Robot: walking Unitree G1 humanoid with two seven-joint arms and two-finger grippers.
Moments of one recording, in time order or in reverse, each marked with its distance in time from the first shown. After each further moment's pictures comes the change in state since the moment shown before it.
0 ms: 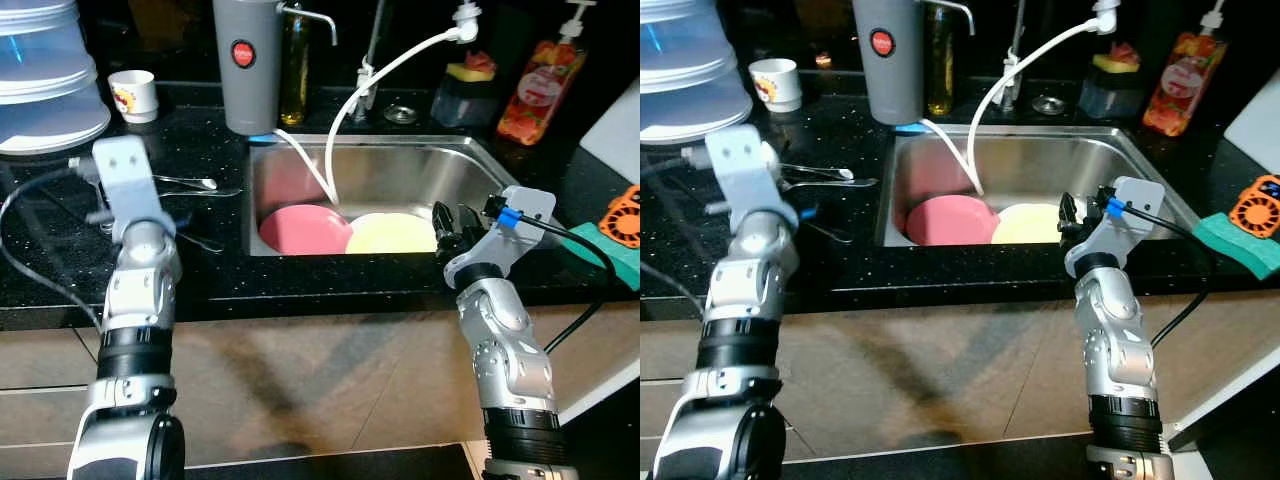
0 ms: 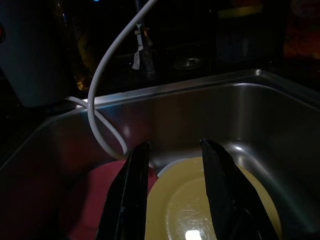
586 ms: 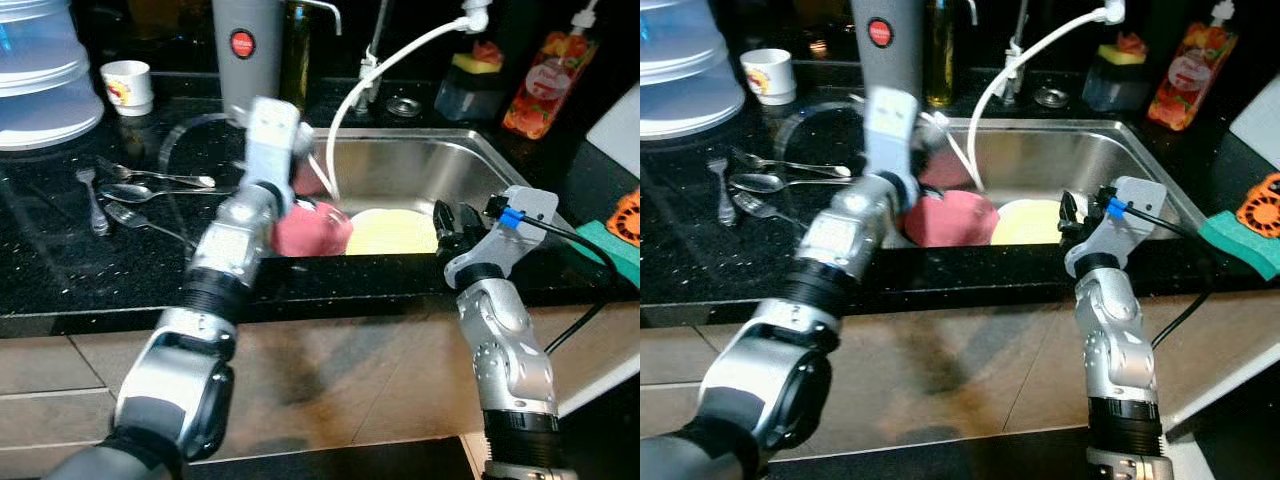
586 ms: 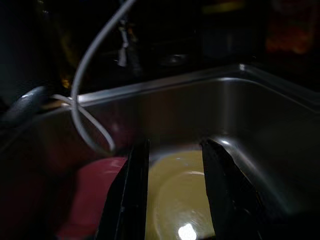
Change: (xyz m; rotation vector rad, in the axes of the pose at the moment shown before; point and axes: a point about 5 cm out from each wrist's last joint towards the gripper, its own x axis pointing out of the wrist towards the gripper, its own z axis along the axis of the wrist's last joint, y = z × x) left arm -0.017 -0.143 -0.019 0.048 0.192 -0.745; right arm -0.008 -0.003 -0.002 -0.005 0.003 -0.021
